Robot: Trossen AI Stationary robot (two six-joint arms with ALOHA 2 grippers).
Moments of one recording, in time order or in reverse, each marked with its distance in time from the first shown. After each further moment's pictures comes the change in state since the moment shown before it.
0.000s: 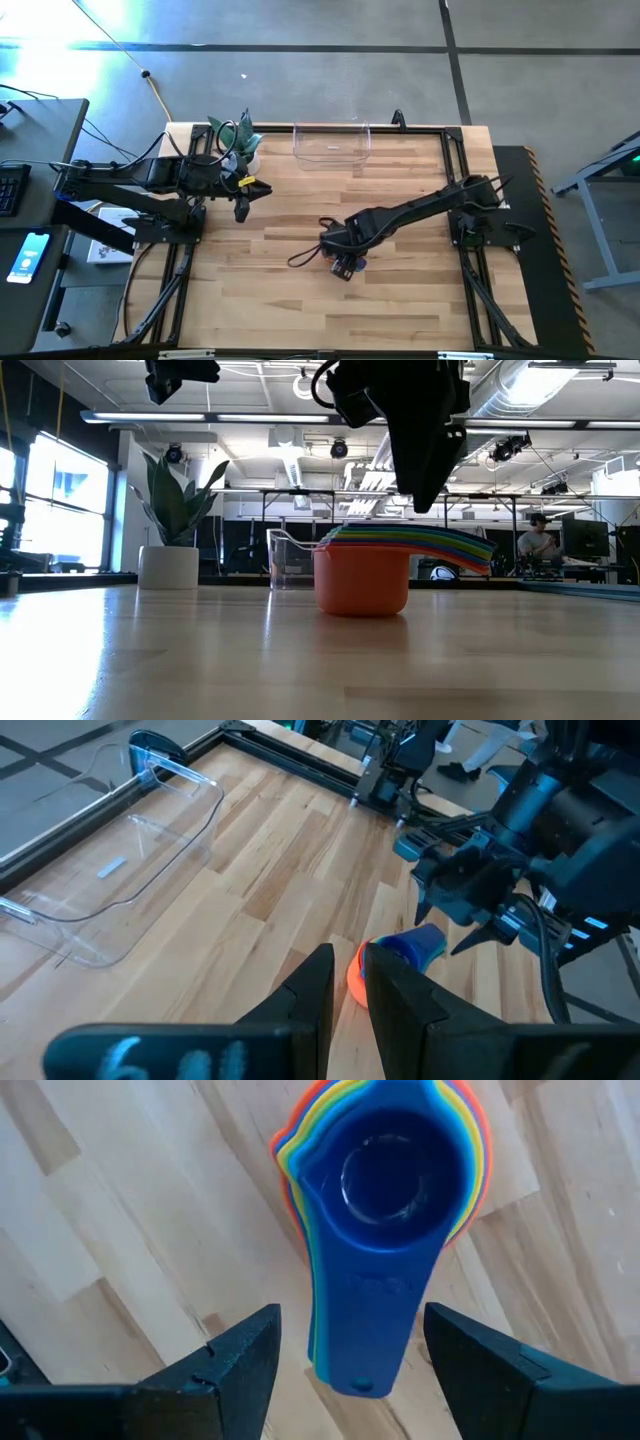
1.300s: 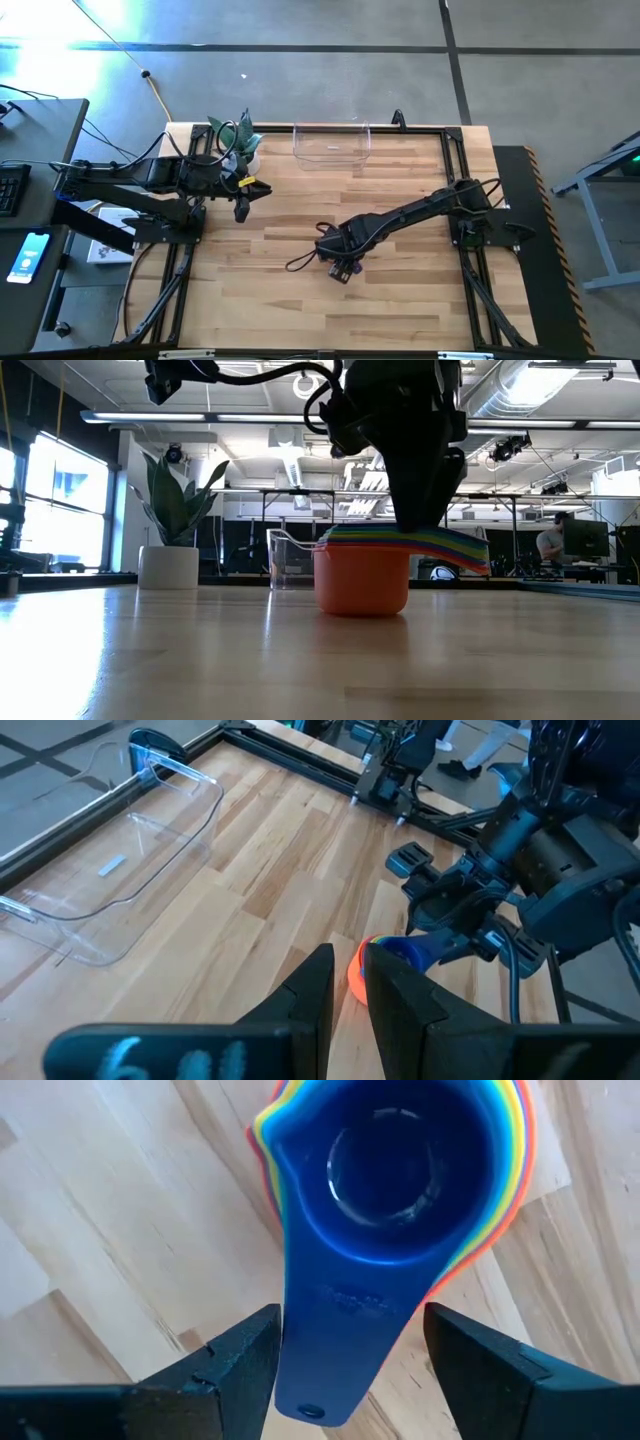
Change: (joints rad) left arm 0.000 0.000 0.000 -0.005 0.000 0.002; right arm 0.006 0.071 0.000 0.015 0.000 0.012
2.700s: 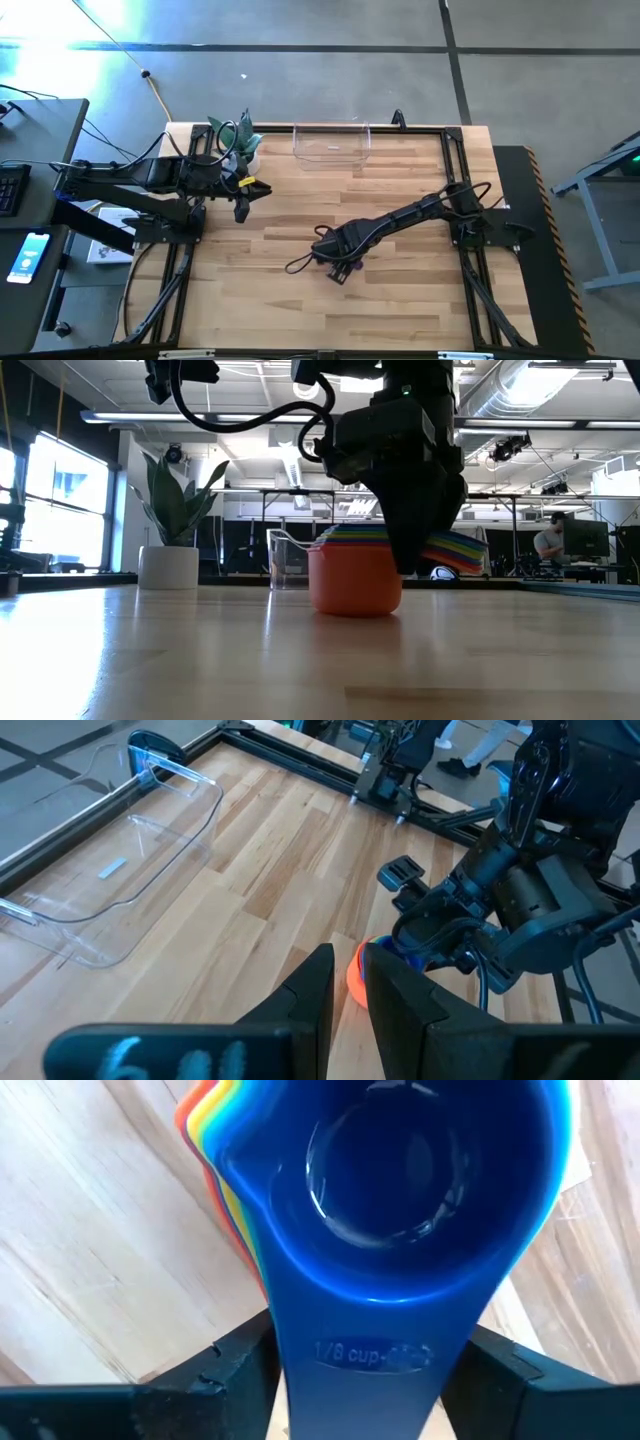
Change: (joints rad) left arm 0.000 0.000 0.000 0.000 0.000 0.011; right arm 0.003 0.072 0.000 0.016 0.027 0.043
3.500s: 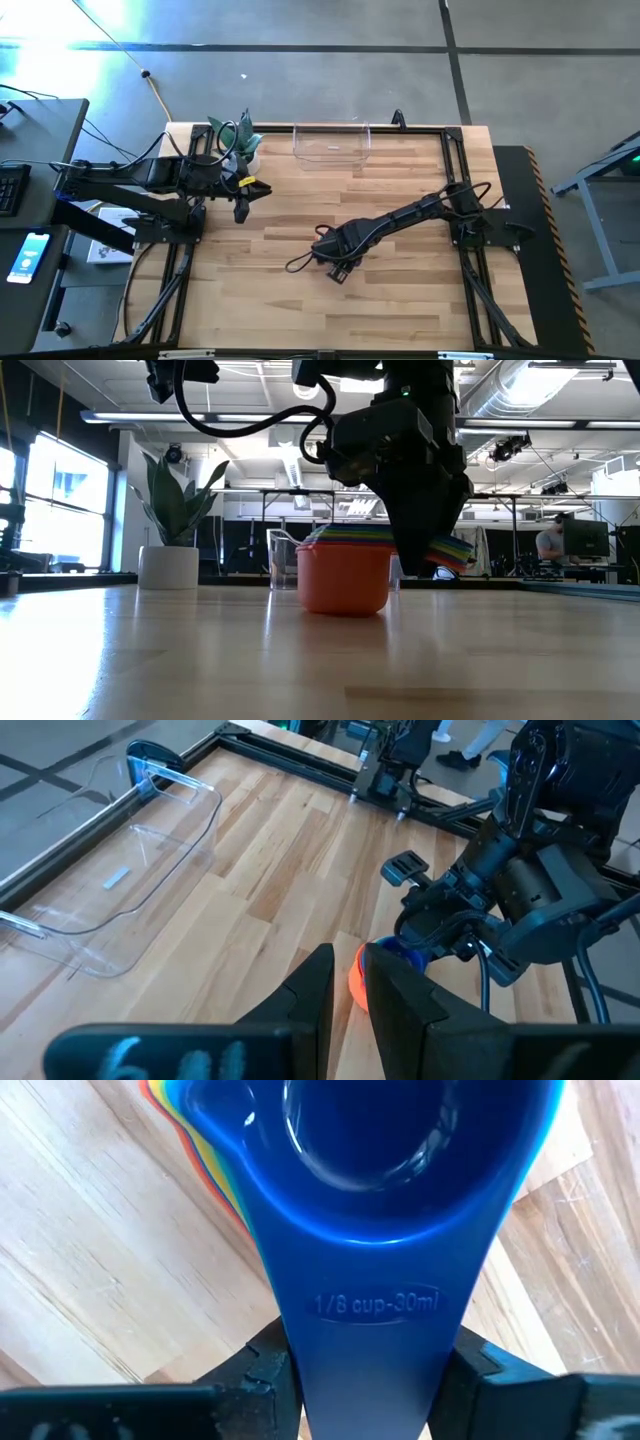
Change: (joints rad) left arm 0.000 0.000 0.000 0.000 0.000 0.048; right arm -0.003 0.000 0.000 -0.009 -0.016 0.042
